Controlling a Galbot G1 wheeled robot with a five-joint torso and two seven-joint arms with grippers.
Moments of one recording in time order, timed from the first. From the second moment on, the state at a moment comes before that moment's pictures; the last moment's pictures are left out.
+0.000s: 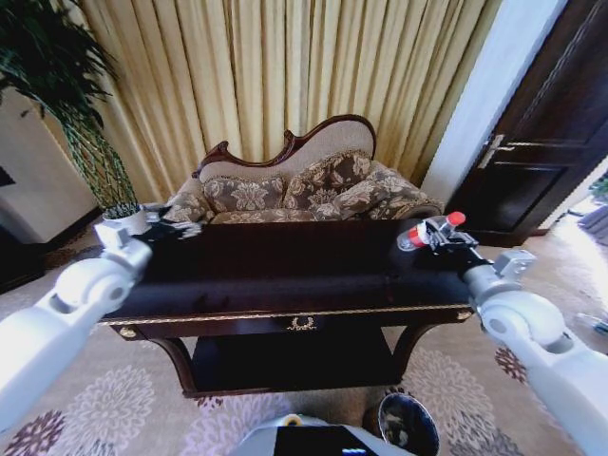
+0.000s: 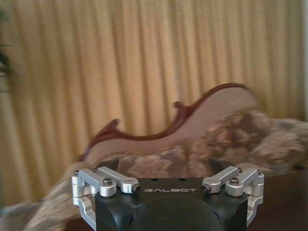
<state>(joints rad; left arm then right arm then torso) 1.14 -0.48 -0.64 -1.96 -1.02 0.30 -0.15 -1.45 0.66 0.84 2.12 0.88 -0.22 0.33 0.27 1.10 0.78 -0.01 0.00</state>
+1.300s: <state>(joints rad) 1.23 -0.46 -0.77 -1.90 -1.05 0.16 -0.06 -1.49 0.68 0.90 2.16 0.86 -0.31 0.39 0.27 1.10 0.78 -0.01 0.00</state>
